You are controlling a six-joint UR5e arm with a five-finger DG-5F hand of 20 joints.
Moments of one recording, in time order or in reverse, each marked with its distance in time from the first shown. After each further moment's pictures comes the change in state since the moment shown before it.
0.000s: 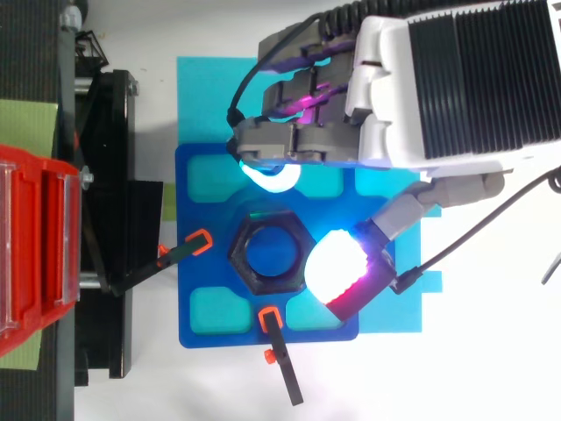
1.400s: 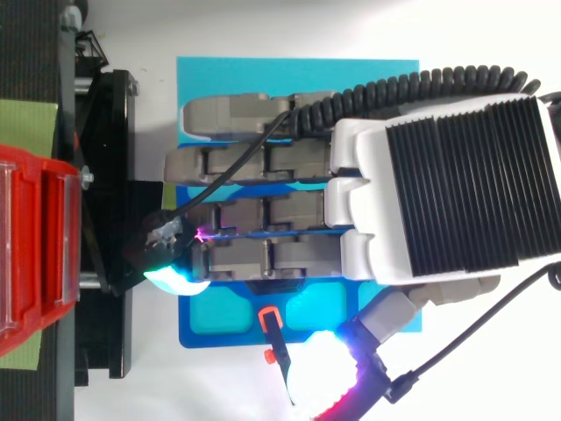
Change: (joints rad) arm 0.070 -0.001 0.039 -0.016 0.020 0.018
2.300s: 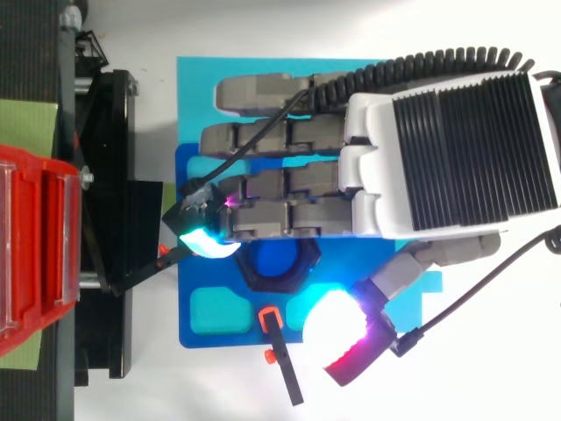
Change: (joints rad) arm -0.025 0.001 -0.043 -0.015 -0.005 0.010
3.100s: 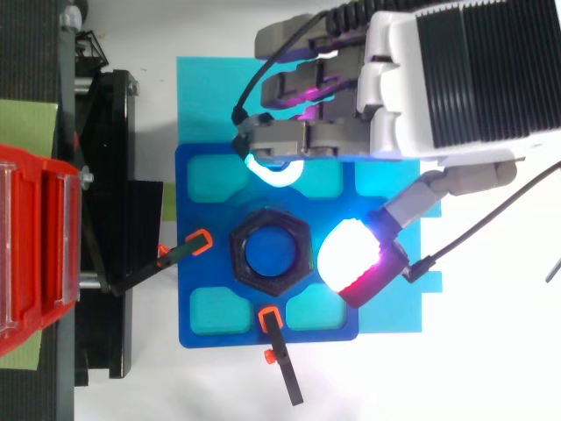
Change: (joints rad) arm -0.063 0.000 0.019 -0.032 -0.041 -0.041
